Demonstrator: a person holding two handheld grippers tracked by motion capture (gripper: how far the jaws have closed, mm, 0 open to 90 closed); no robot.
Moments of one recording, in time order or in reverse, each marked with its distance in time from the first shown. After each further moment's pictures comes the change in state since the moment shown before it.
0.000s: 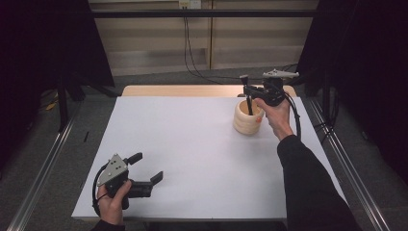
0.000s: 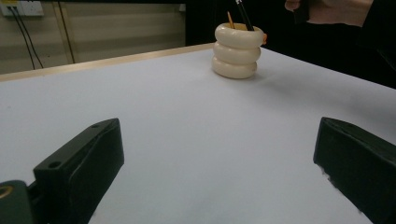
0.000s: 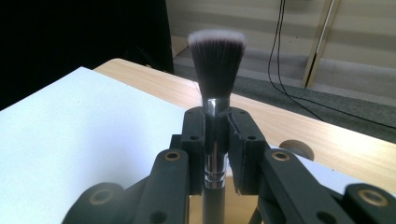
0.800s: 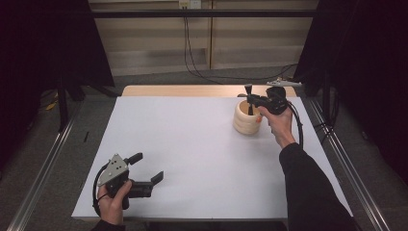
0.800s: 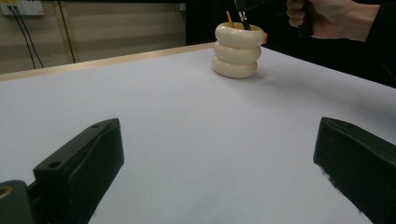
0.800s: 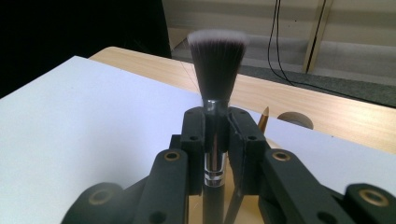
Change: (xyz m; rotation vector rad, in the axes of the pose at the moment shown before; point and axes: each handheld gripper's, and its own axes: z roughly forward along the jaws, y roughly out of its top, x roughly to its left) left arm 0.000 0.000 0.000 0.002 0.003 0.003; right arm -0.012 -0.030 -0.003 0.024 0.002 0.049
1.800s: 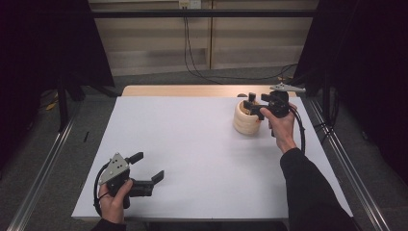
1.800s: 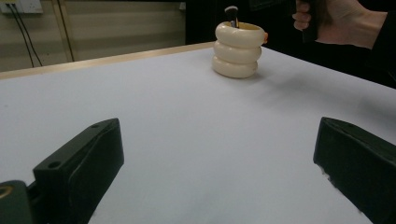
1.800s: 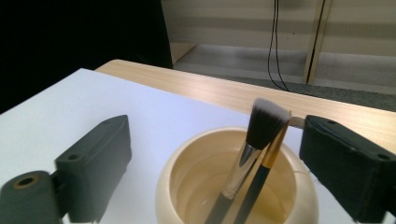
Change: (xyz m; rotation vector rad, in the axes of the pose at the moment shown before) left arm 0.000 0.000 0.004 -0.002 -0.005 -0.014; right arm 0.004 -0.010 -0.009 -0.070 0.001 0.017
